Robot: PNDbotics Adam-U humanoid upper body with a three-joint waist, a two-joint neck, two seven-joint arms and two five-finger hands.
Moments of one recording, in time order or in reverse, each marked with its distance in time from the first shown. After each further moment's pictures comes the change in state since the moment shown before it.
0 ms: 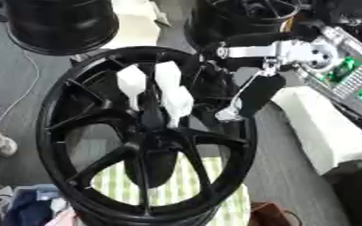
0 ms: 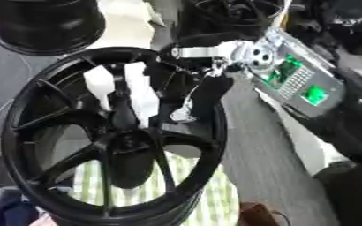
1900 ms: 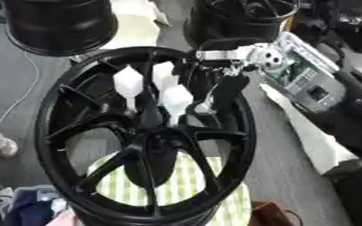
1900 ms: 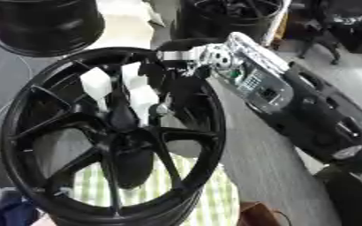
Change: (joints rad) left arm 0.000 -0.003 0.000 0.000 0.004 0.006 0.000; right arm -0.056 0.105 0.037 0.169 0.154 -0.036 0.036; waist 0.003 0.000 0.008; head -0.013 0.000
